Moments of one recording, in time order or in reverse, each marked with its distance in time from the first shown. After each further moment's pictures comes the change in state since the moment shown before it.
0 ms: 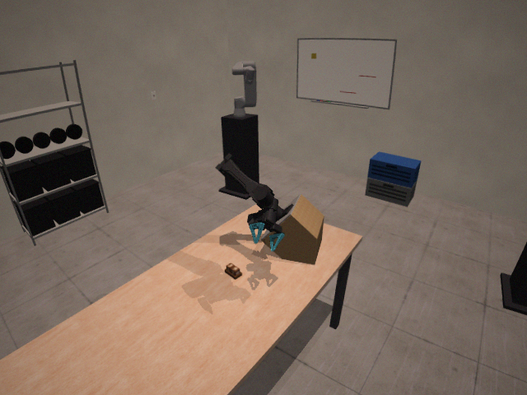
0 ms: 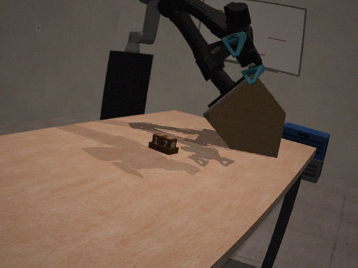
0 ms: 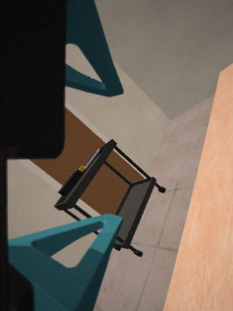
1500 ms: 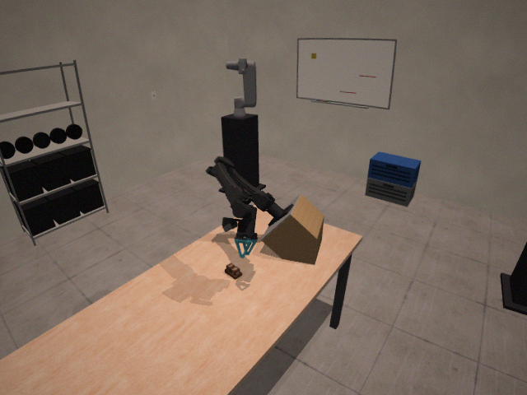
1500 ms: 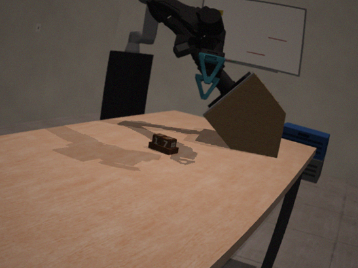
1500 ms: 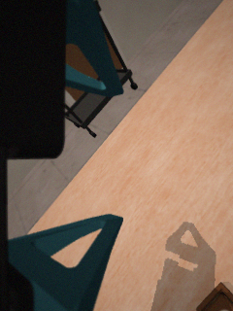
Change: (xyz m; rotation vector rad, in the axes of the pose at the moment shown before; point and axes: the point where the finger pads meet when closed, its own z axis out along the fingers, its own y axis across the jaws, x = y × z) arm -0.113 -0.005 0.027 0.377 -0.150 -0.634
